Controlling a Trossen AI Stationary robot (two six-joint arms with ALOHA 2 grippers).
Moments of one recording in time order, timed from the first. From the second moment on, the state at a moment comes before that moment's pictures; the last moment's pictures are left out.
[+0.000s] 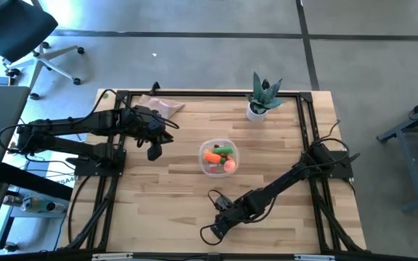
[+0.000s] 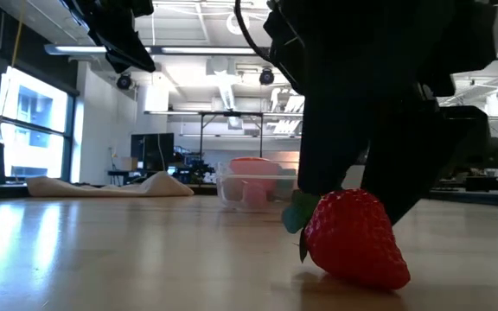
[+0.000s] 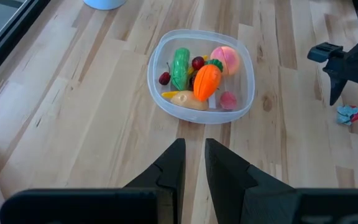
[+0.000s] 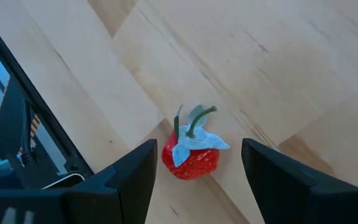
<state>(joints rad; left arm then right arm) 0.30 0.95 0.84 -0.63 0.07 -0.08 0.55 2.08 1.42 -0.39 0.03 1.33</state>
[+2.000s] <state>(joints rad) 0.30 0.95 0.84 -0.63 0.07 -0.08 0.50 2.09 1.42 -0.51 -0.01 1.19</state>
